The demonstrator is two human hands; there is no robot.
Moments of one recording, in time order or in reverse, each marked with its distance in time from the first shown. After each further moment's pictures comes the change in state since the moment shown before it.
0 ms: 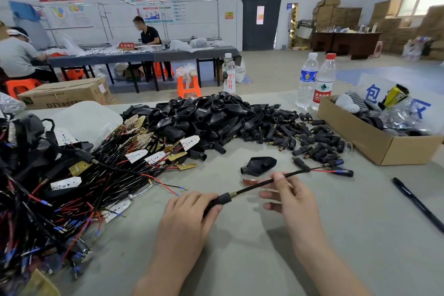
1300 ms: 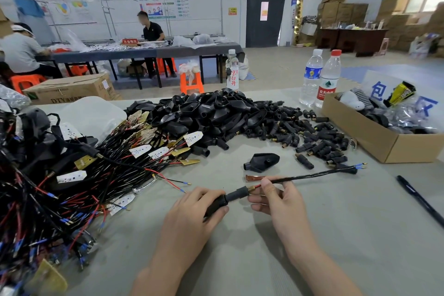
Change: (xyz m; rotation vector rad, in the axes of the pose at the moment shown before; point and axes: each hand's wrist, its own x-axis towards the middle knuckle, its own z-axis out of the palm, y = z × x) left_hand 0.001 0.004 -0.012 -0.149 -0.210 -0.087; right_hand -0.013 0.008 0.013 0.025 -0.093 0.035
